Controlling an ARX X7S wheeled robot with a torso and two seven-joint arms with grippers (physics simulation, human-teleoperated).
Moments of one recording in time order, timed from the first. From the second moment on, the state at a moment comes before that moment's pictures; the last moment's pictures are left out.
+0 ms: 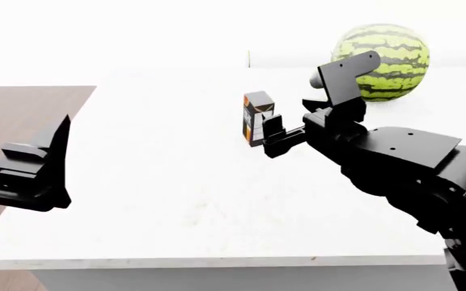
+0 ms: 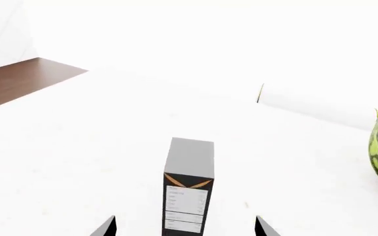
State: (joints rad) left arm -0.34 -1.51 -0.23 0.91 -1.92 -0.44 -0.84; right arm 1.09 0.55 -0.63 -0.03 1.06 0.85 0.25
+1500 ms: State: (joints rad) left arm -0.30 -1.36 -0.37 0.89 -1.92 -0.62 -0.85; right arm 1.18 0.19 -0.78 0.82 0.71 0.39 -0.12
